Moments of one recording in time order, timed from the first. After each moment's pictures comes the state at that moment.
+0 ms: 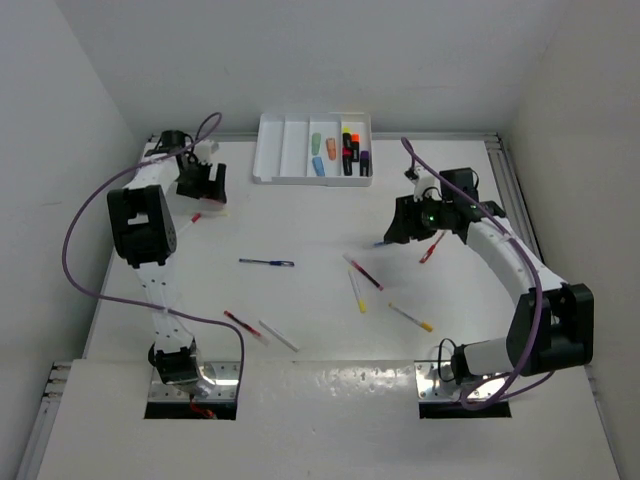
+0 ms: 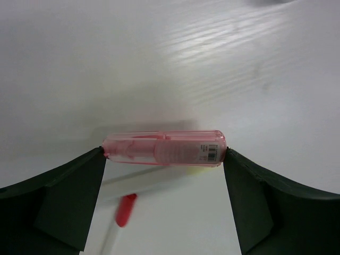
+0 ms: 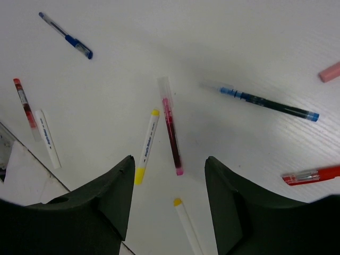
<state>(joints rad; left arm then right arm) 0.16 2.26 1.83 -0.66 0.30 0.32 0.14 1.39 0.96 -0.48 -0.56 -0.03</state>
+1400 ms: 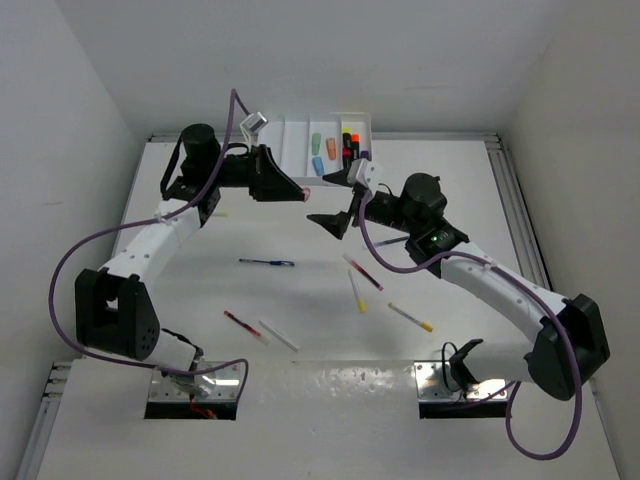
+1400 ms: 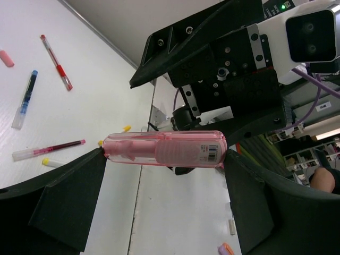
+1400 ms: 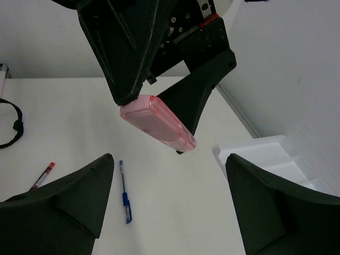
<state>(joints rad) -0.22 1.45 1.20 0.19 1.29 -0.74 0.61 1.28 0.91 0.44 -0.59 -0.23</state>
